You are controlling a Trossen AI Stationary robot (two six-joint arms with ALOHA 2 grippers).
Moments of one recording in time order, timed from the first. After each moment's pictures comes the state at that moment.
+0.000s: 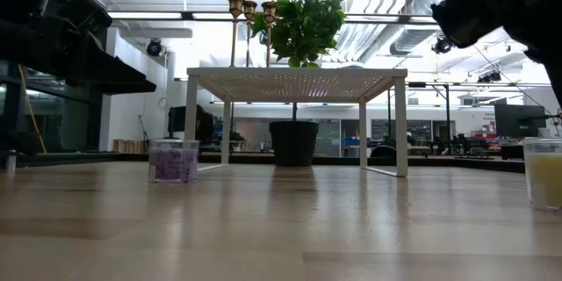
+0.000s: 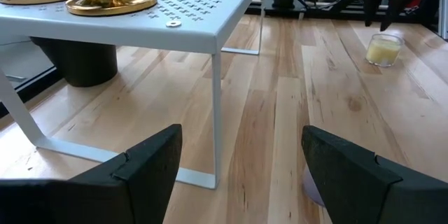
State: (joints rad) left arm -0.16 0.40 0.01 0.15 -0.37 -0.09; right arm 0.54 1.72 1.18 -0.96 -0.04 1.43
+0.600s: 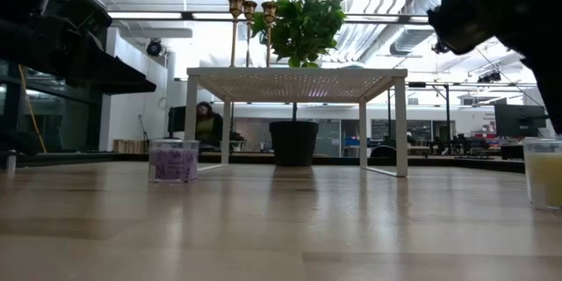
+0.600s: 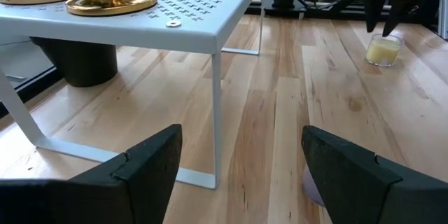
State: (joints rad) left arm -0.16 0.40 0.01 0.15 -0.37 -0.09; right arm 0.54 1.72 1.15 -0.87 -0.03 1.46
